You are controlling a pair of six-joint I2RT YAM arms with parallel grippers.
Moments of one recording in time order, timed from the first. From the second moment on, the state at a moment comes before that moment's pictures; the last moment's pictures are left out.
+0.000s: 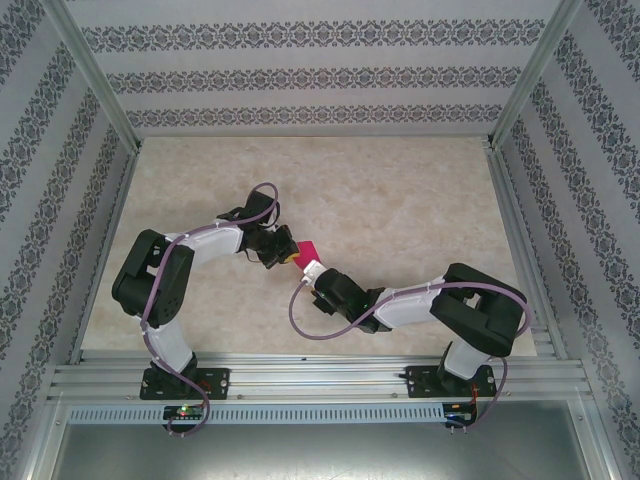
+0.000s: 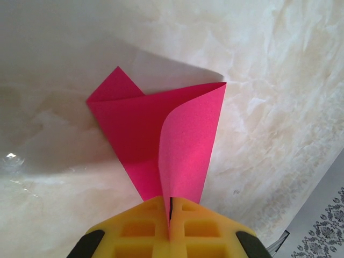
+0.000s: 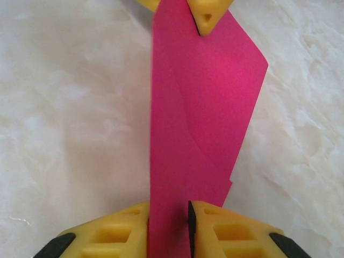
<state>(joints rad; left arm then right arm) -0.40 1.78 1.04 -0.35 0.48 -1.01 1.03 1.65 0.58 0.29 0.35 -0.04</state>
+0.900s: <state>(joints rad) -0.40 1.78 1.04 -0.36 0.48 -1.00 1.03 1.65 0.58 0.32 0.35 -0.03</state>
